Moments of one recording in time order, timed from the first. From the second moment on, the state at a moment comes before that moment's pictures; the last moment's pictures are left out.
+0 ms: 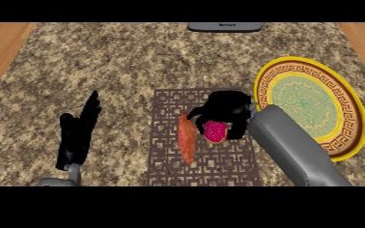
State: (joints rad) left arm -0.02 0.22 -0.15 -1.48 0.03 0.26 0.21; right arm -0.66 -0.26 0.57 -1.01 0.95 0.37 -0.73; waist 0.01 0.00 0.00
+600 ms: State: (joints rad) left arm 0.00 0.22 -0.10 -1.46 0.04 0.26 0.21; right arm -0.58 -0.16 0.19 -0.96 0.92 0.12 -0.10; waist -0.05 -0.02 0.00
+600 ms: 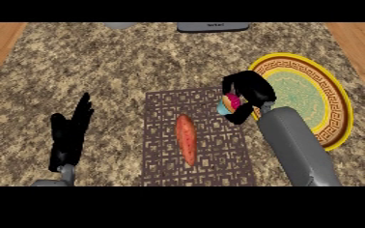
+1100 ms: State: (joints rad) left arm 0.01 0.22 -0.10 -1.47 0.04 0.25 0.21; right arm -0.53 -0.07 0.15 -1.34 1.10 -0.10 0.41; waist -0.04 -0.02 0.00
